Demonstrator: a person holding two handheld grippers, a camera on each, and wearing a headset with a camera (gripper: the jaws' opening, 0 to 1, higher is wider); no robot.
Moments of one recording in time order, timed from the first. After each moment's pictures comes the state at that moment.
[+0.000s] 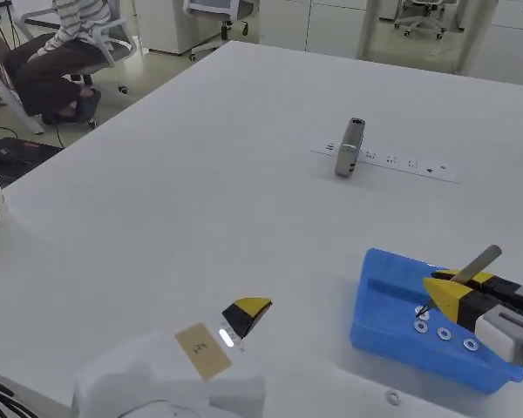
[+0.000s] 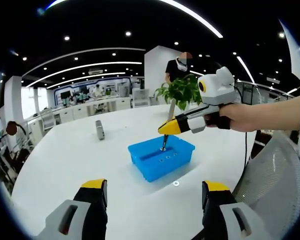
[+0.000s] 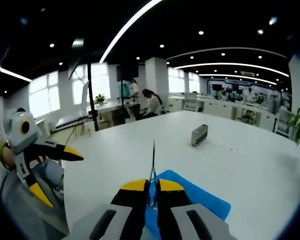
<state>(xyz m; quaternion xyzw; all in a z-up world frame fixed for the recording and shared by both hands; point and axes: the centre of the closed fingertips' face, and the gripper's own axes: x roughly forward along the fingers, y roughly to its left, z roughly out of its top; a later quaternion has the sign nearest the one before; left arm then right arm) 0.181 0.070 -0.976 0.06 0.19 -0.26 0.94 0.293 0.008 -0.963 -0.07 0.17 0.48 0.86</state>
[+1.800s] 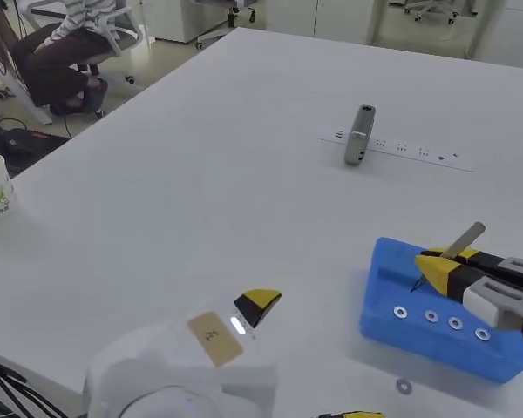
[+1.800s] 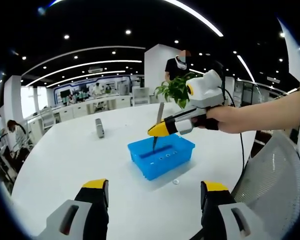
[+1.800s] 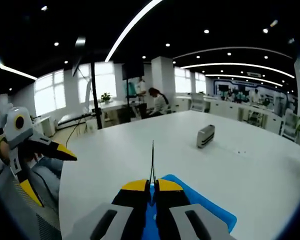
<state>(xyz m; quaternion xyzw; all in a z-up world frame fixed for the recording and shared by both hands) 0.180 0.070 -0.978 0.06 0.20 -0.26 0.94 0.297 0.023 -0.963 -0.08 0.15 0.52 0.84</state>
